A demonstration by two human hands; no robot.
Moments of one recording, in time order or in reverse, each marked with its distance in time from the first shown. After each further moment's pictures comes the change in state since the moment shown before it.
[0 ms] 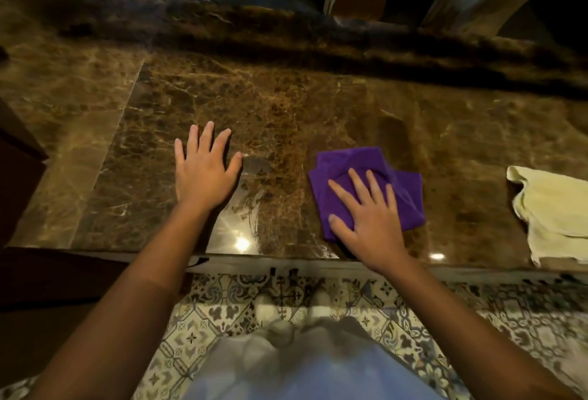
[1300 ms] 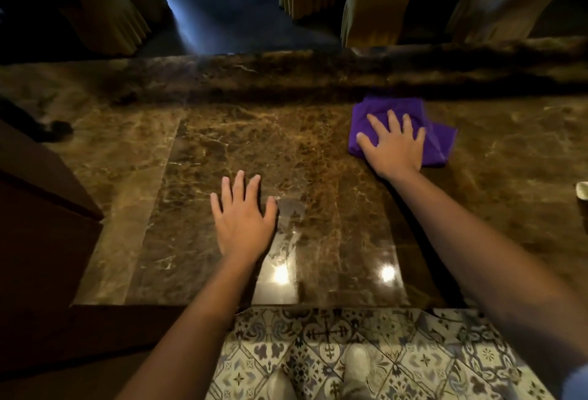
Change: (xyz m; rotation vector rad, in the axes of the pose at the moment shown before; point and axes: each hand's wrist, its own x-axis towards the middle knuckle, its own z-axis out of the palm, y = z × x) left_hand -0.006 0.015 -0.003 0.031 0.022 -0.092; right_hand 0.209 0.026 -0.027 0.028 0.129 0.352
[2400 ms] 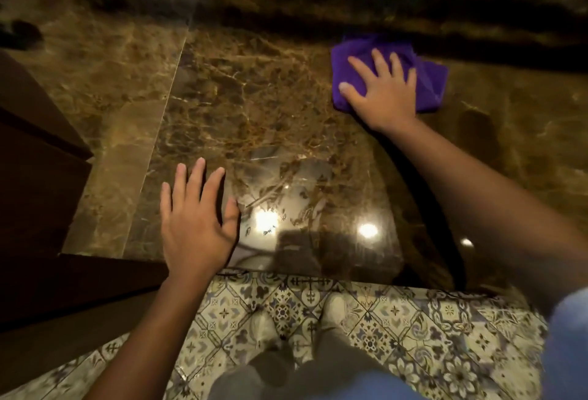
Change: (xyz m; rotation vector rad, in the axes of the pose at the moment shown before) left_hand -0.058 -0.101 -0.021 -0.012 0.086 0.021; right_hand 0.019 -0.093 0.017 -0.055 -0.069 -0.212
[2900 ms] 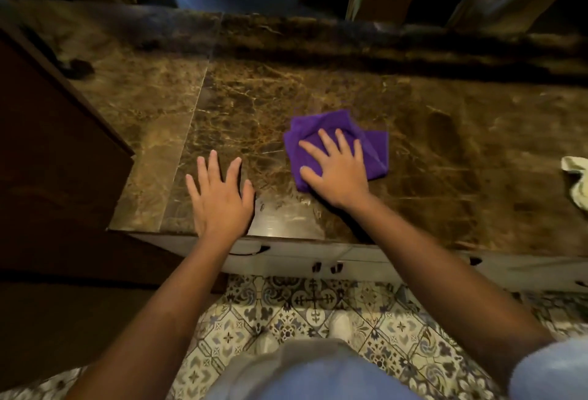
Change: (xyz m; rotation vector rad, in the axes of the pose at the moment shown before) left_hand -0.005 0.006 -0.009 0.026 -0.074 -0.051; right_hand -0.176 -0.064 0.022 0.043 -0.042 -0.193
